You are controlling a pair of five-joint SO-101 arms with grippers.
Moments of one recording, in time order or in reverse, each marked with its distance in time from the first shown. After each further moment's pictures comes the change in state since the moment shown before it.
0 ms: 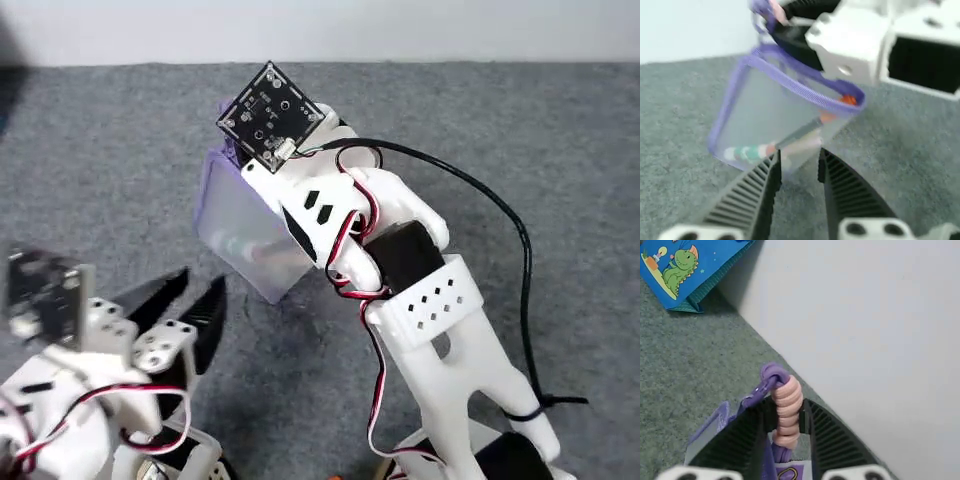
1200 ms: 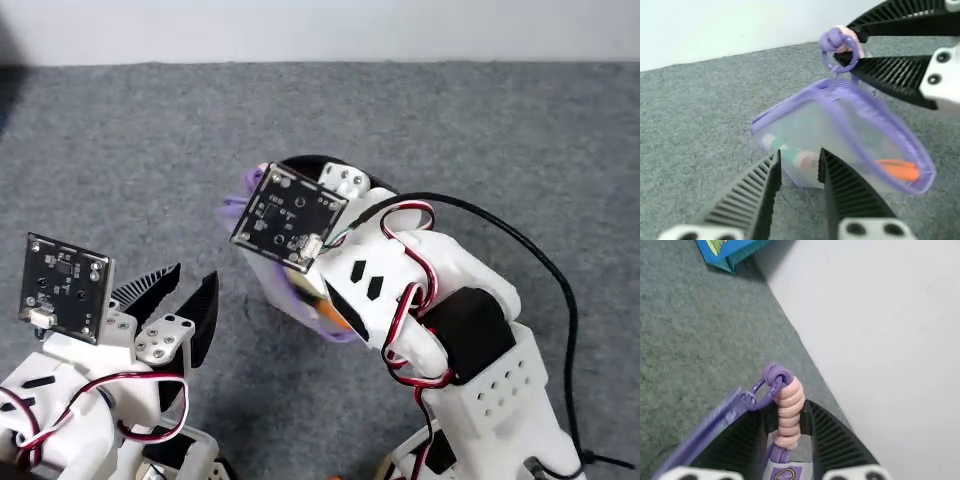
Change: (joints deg) left arm -5.6 0.0 1.0 -0.7 -6.1; right arm -3.9 -15.2 1.6 19.9 14.2
